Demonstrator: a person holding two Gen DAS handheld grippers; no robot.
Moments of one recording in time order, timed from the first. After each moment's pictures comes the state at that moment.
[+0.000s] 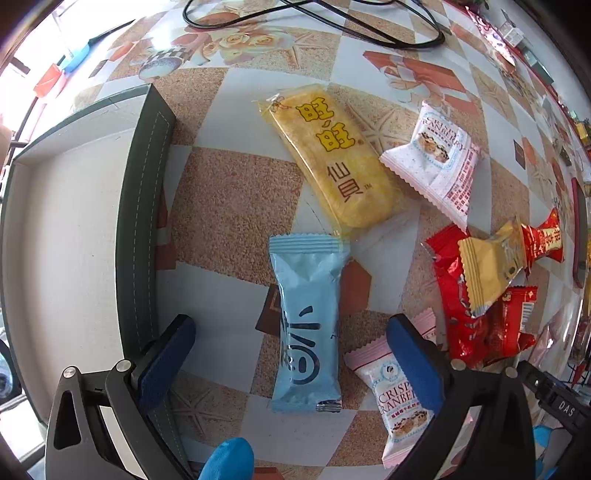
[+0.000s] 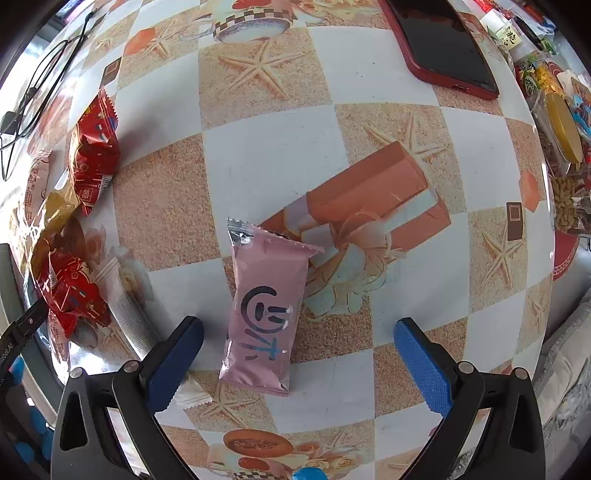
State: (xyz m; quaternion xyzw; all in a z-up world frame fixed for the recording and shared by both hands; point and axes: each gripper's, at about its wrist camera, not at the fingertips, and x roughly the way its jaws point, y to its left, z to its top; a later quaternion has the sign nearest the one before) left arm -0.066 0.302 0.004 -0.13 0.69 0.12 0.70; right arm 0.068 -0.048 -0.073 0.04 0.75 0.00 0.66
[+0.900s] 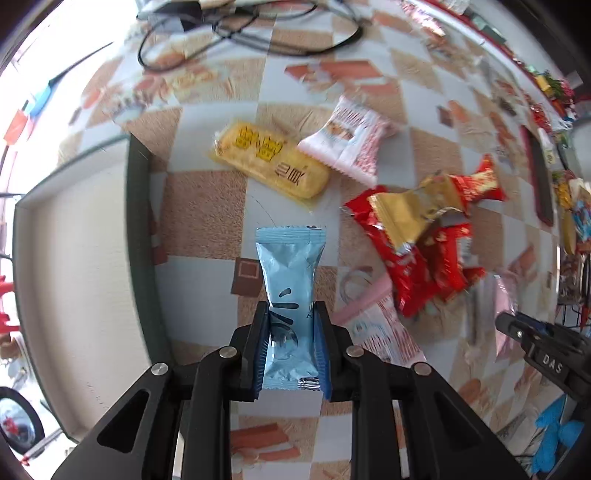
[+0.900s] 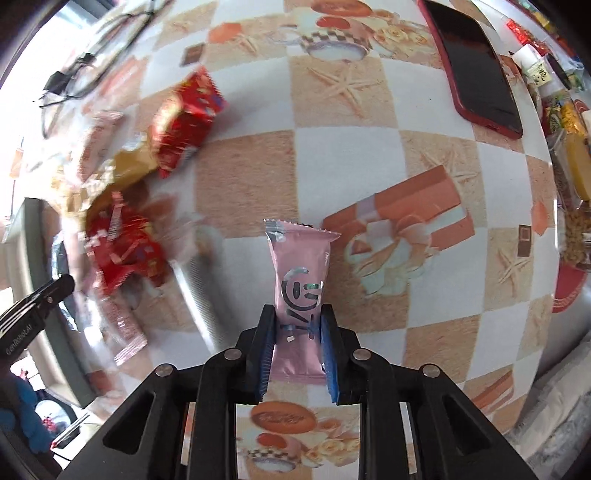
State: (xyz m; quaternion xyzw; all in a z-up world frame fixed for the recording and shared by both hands) left arm -0.050 0.228 0.051 -0.07 0.69 0.04 0.72; right arm -0.004 -0.023 0.011 0.02 0.74 0.08 0.67
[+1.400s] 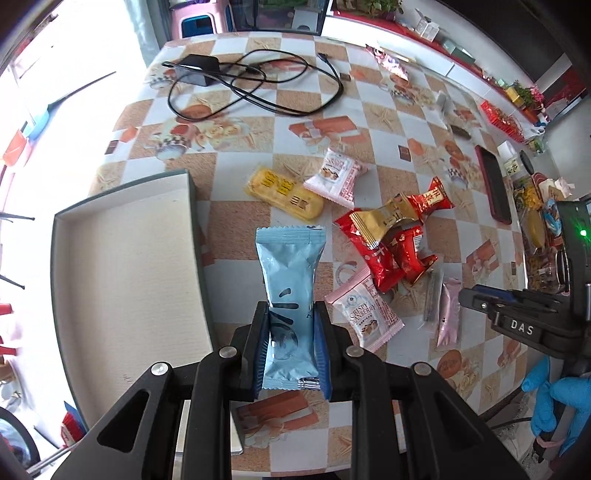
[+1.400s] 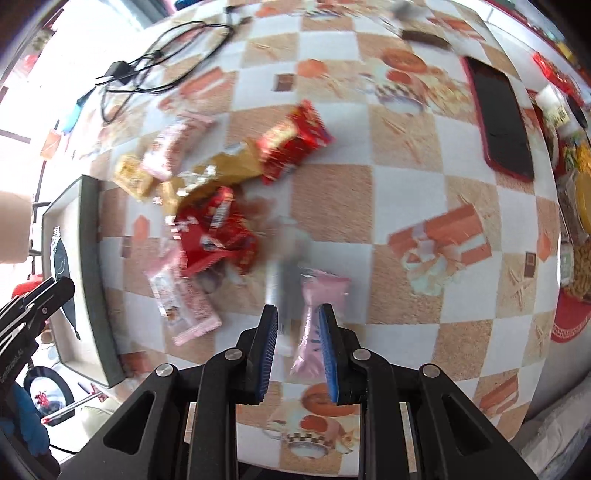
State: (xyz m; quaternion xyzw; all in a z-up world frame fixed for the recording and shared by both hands) left arm -0.082 0.258 0.122 -0.08 0.63 0.01 0.77; right arm -0.028 0.028 0.076 0.00 0.70 0.14 0.70
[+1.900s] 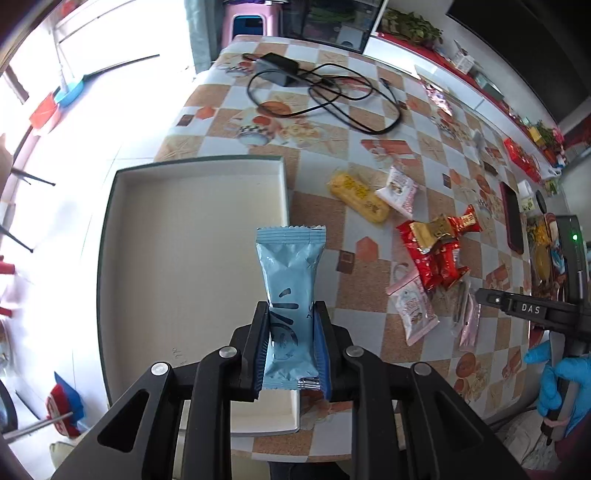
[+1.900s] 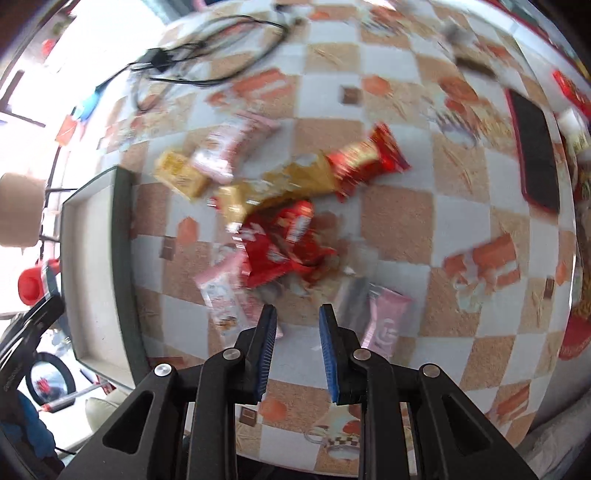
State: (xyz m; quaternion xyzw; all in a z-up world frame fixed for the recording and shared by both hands) left arm -0.127 0.333 0.137 -0.13 0.62 0.07 0.77; right arm -0.018 0.051 0.060 0.01 0.71 0.14 0.69
